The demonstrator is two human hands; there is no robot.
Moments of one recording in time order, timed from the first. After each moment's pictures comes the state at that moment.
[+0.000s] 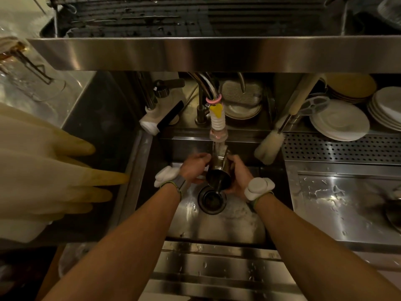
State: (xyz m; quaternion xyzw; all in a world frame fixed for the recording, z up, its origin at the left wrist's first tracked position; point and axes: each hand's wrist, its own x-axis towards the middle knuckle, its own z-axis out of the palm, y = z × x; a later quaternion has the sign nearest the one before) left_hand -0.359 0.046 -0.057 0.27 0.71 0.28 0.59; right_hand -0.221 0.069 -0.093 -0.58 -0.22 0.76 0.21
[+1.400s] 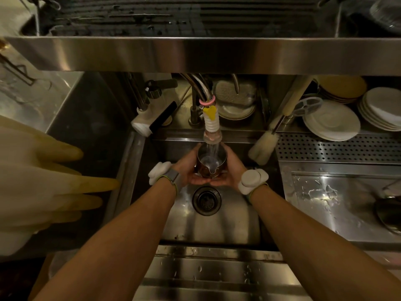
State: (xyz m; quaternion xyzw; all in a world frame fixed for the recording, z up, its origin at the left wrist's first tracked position) left_hand -0.358 0.057 -0.044 0.11 0.65 0.31 0.69; right_hand -0.233 0.084 -0.071 -0.57 -0.25 0.76 0.19
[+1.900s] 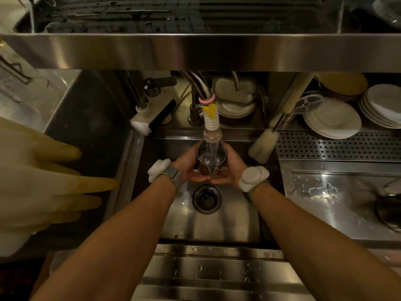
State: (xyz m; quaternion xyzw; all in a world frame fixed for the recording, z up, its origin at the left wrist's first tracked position) left_hand -0.360 0.064 -0.054 0.13 0.65 0.30 0.68; right_hand -0.231 0.086 -0.069 -0.58 -0.27 0.74 0.18
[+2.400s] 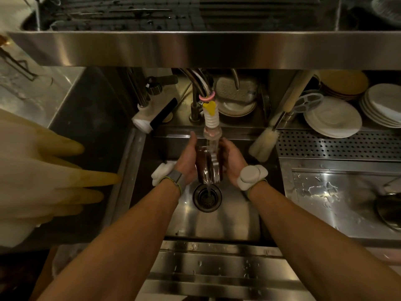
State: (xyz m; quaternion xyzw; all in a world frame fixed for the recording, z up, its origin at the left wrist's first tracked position) left_hand -0.351 0.060 -0.059 0.10 0.55 0.45 0.70; right_hand -0.235 0.082 -0.062 -0.52 -0.26 0.76 0.27
